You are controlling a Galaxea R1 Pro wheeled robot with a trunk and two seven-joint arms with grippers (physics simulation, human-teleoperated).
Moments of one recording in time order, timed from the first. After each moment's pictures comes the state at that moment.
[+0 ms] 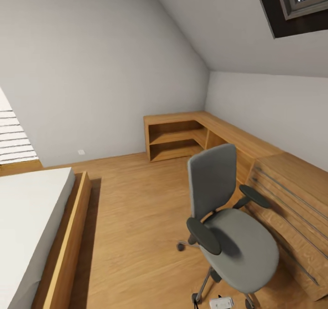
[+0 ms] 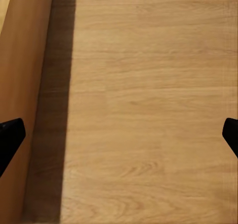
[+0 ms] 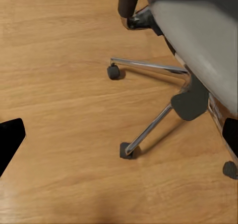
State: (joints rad) left arm -0.20 -0.04 1.77 -0.04 -1.51 -0.82 0.00; right arm -0.37 0.11 0.38 0.02 -0.16 -0.69 -0.17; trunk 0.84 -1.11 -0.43
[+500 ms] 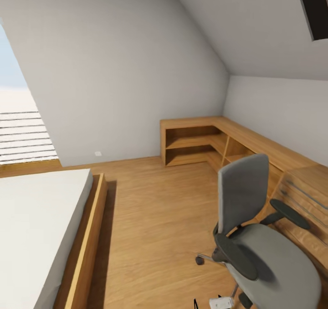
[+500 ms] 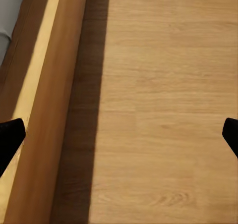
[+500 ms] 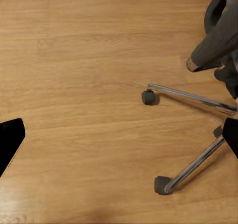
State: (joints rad) left arm -0.20 -0.04 1.77 -0.04 -1.51 -0.82 0.00; right arm -0.37 0.11 0.38 0.02 -0.16 -0.69 -0.17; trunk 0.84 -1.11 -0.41
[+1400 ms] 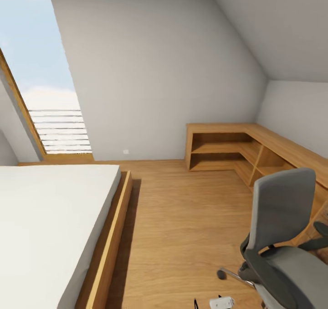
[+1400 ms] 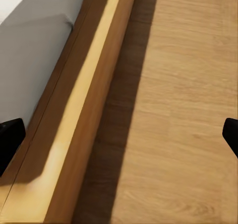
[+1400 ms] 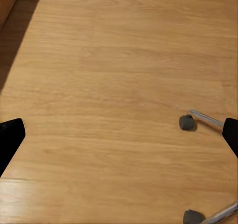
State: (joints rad) left arm -0.20 -0.04 1.77 -0.04 -1.51 -0.82 0.00; right arm -0.37 0.11 0.38 0.02 -0.16 -0.69 -0.17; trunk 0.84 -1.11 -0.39
